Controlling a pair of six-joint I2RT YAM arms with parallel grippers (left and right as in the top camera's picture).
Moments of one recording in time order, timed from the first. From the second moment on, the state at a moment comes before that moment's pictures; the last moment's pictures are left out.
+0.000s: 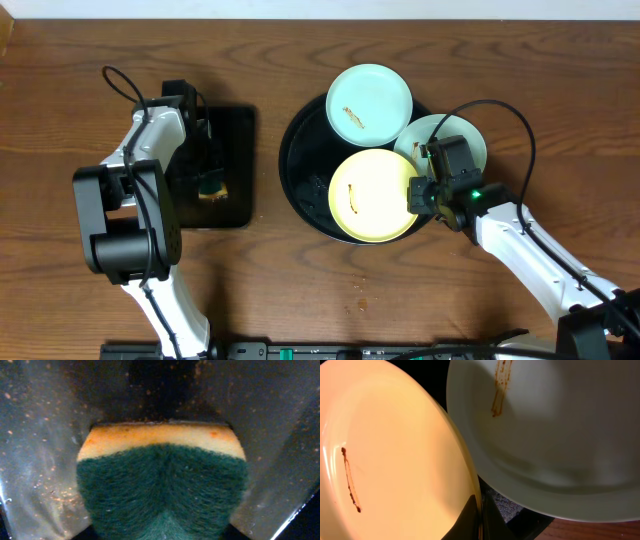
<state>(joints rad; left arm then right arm) 0.10 2.04 1.38 -0.94 0.07 -0.12 0.35 1.47 0.80 -0.43 -0.03 0.36</state>
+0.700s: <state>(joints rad) 0.10 2.04 1.36 -1.03 0.07 -0.15 0.35 1.47 0.80 -0.43 -0.03 0.36</state>
